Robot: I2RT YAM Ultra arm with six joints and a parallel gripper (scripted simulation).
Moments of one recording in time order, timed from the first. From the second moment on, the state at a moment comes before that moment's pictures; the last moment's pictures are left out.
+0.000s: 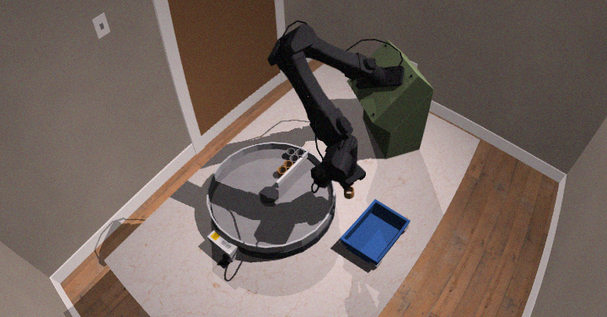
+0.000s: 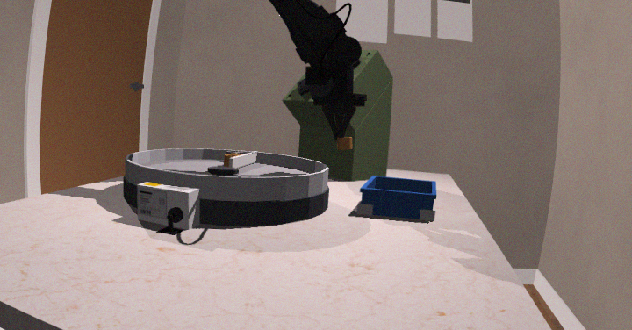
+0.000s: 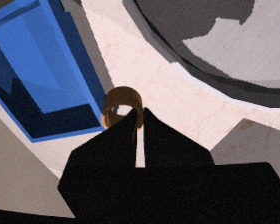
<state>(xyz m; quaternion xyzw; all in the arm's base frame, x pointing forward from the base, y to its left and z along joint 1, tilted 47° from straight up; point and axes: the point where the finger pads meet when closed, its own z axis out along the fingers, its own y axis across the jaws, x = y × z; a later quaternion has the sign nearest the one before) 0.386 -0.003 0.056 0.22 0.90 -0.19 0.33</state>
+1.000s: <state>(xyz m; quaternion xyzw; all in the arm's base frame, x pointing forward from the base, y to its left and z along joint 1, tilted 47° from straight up) 0.445 0.100 0.012 0.26 0.88 -0.20 0.34</state>
